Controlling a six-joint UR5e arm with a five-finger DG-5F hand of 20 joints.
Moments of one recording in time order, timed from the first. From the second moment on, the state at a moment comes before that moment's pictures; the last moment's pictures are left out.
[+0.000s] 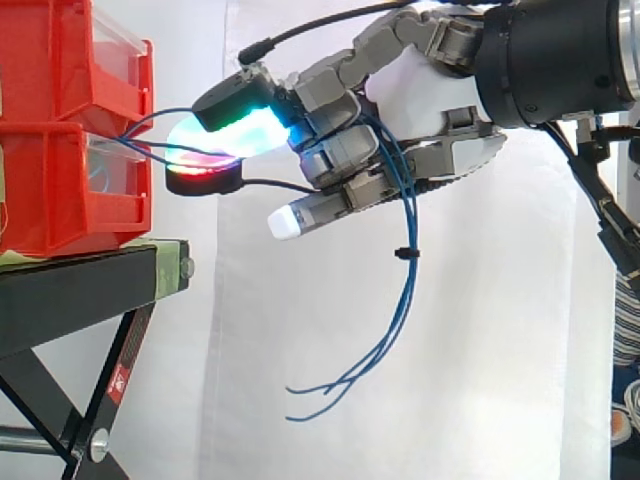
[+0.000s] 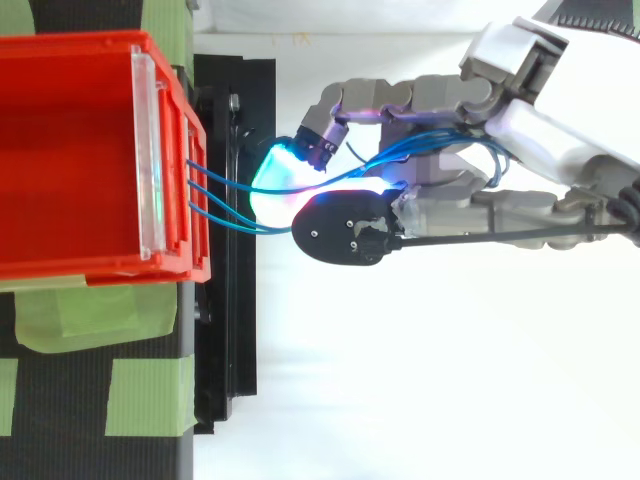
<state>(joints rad) 0.31 -1.94 -1.56 -2.85 -0.77 -0.18</state>
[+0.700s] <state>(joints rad) 0.31 -1.94 -1.56 -2.85 -0.77 -0.18</state>
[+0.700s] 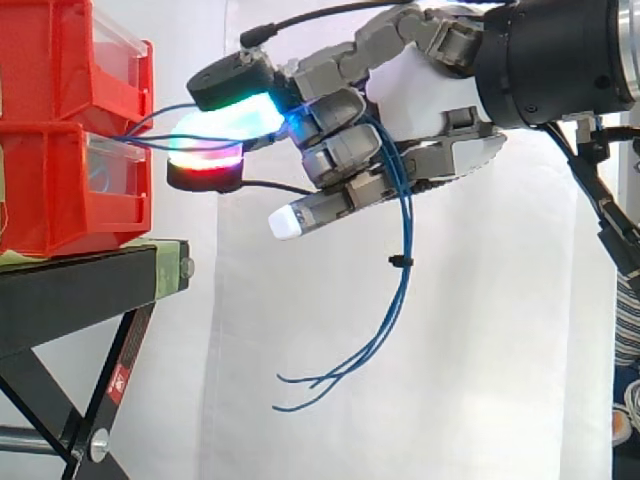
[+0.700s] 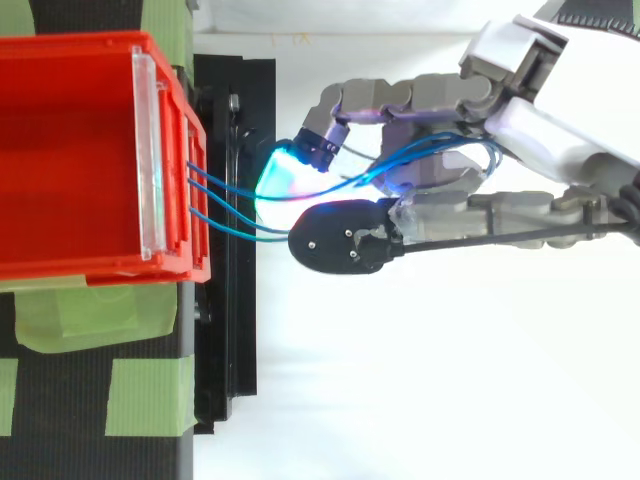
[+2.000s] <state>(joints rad) 0.31 -1.94 -1.56 -2.85 -0.77 -0.18</state>
